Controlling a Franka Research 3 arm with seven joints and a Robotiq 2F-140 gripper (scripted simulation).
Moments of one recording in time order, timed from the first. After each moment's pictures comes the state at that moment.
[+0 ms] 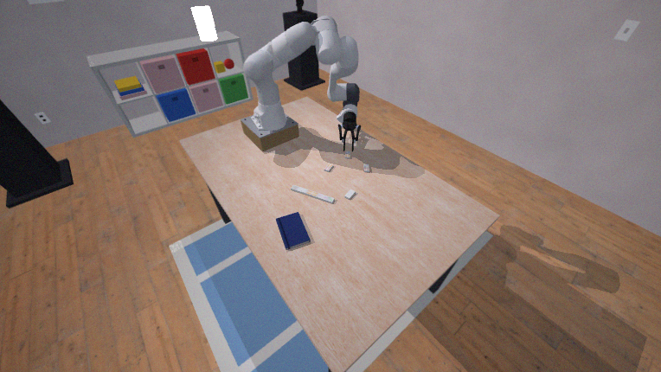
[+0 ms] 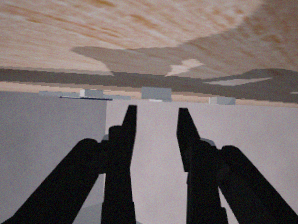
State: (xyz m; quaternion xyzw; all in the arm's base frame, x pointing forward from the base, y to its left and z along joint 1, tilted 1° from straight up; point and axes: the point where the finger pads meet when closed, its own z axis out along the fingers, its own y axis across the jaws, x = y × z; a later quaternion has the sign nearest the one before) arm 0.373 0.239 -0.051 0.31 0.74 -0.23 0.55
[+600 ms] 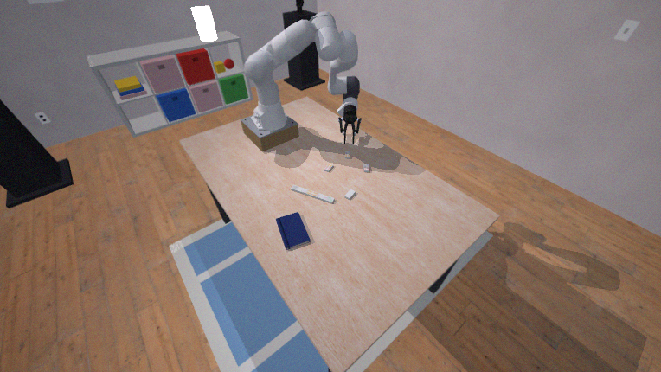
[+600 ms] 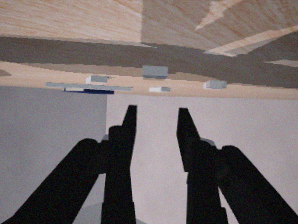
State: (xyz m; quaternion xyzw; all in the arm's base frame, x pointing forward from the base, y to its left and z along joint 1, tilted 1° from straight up) arm 0.348 0.266 -0.026 0.31 0.74 -0.22 0.55
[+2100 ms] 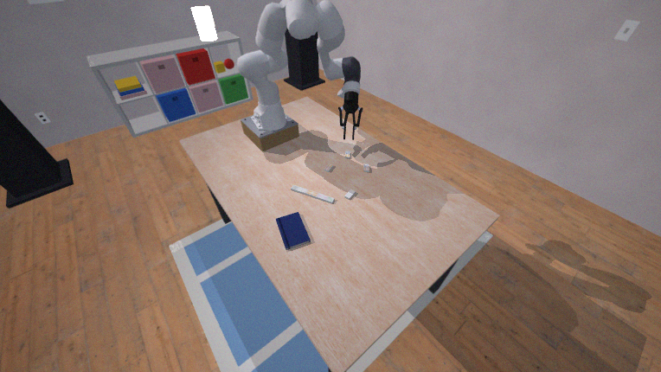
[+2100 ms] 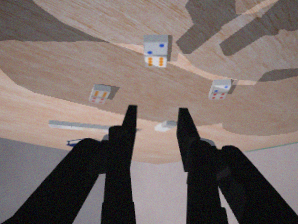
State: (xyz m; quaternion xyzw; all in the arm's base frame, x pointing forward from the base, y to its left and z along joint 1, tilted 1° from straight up) arm 0.371 0.238 0.025 0.38 0.82 -0.15 0.40
